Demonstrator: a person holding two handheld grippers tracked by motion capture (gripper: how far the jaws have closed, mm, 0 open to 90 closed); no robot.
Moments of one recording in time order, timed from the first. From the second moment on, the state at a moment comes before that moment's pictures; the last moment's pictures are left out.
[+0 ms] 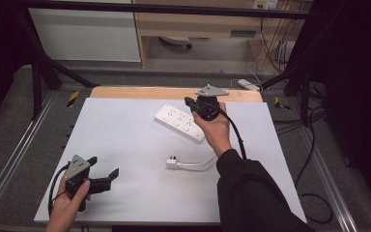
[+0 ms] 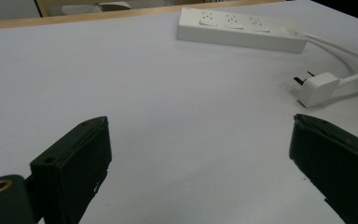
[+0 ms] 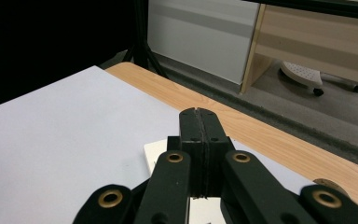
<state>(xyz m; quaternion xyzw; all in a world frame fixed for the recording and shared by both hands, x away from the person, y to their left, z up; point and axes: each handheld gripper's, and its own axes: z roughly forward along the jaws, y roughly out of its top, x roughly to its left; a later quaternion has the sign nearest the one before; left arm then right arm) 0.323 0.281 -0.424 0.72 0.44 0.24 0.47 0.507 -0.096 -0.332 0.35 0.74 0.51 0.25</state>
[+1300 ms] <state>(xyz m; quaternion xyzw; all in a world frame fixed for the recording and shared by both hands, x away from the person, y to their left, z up) 0.323 0.285 -0.425 0.73 0.44 0.24 0.47 0.527 -0.075 -0.359 0.38 0.75 0.50 0.22</state>
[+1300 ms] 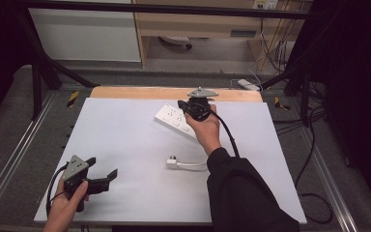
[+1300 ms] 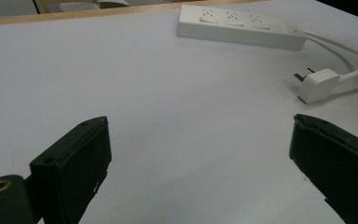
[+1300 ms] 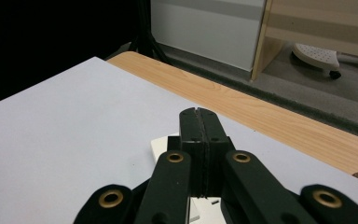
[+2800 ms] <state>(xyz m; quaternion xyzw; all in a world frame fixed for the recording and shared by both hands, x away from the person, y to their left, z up) 0.325 0.282 -0.428 0.74 0.44 0.23 0.45 0.545 -0.060 -0.394 0.40 0.75 0.48 0.20</state>
